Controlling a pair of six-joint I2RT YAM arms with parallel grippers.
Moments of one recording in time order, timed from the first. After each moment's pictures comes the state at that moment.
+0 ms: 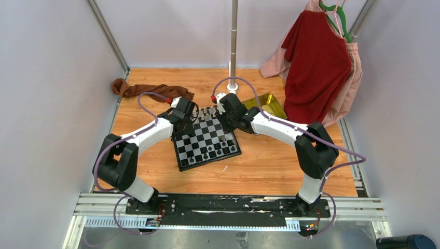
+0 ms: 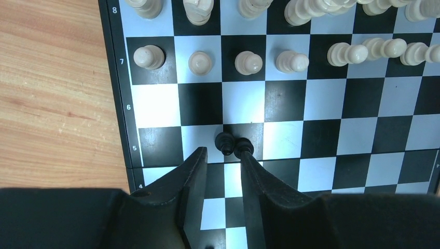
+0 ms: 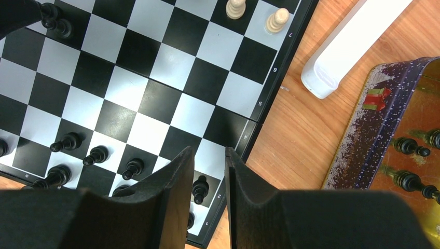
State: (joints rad) left arm -0.44 1.53 0.93 -0.43 -0.32 -0.68; right arm 0.78 1.78 1.30 -0.34 0.05 0.04
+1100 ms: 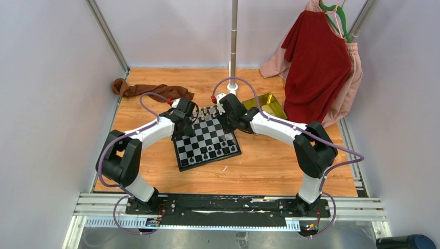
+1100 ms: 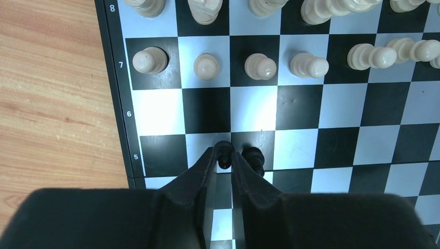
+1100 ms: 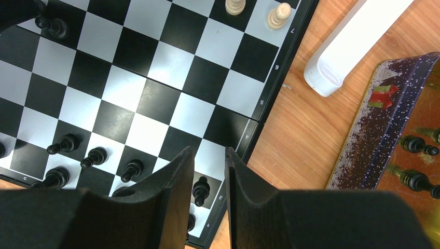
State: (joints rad) left arm -0.43 1.57 0.93 -0.41 -0.31 -0.66; right arm 0.78 1.79 1.30 -0.34 0.05 0.06
